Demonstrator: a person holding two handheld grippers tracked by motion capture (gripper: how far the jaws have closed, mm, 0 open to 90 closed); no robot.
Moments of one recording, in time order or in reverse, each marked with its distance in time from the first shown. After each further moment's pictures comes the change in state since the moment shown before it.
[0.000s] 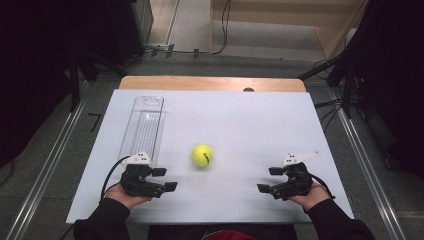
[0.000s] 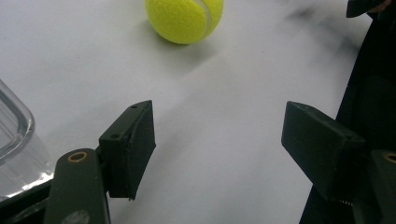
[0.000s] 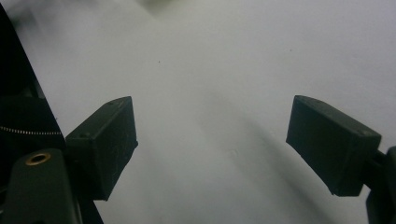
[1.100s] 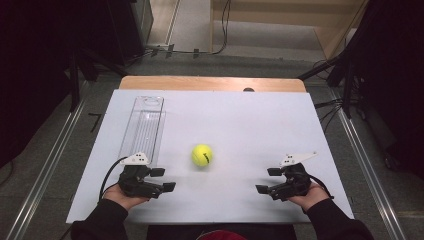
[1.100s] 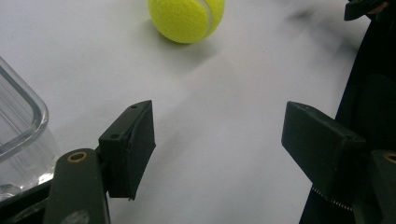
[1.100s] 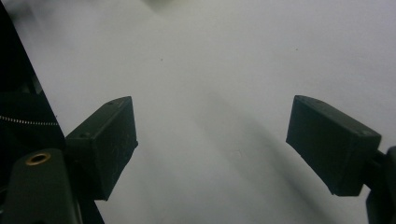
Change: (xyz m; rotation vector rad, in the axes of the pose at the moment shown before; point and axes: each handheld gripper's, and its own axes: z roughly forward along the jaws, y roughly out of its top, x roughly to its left) left arm 0.002 -0.003 -0.003 -0.009 -0.001 0.004; right arm 0.002 0.000 0.002 0.009 -0.002 -0.011
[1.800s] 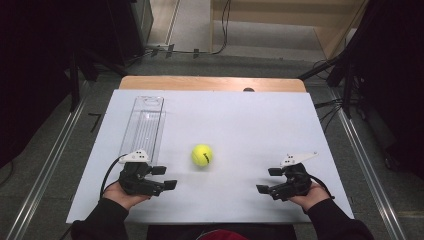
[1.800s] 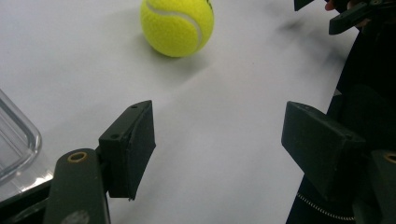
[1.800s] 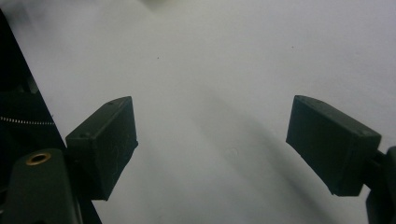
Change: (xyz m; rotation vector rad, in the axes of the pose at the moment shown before) left arm -0.007 0.012 -0.005 -0.011 -0.014 -0.010; right arm -0.001 -0.001 -0.001 0.004 -0.007 0.004
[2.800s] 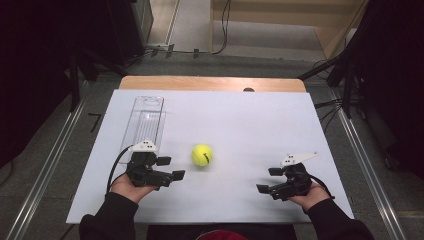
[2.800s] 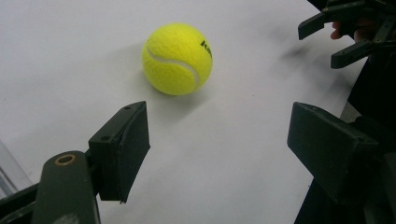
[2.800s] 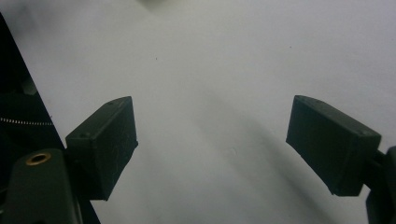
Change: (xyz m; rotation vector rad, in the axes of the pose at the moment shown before) left arm -0.015 0.032 0.007 -0.021 0.056 -0.015; right arm 0.000 0.000 0.000 -0.006 -0.003 0.004
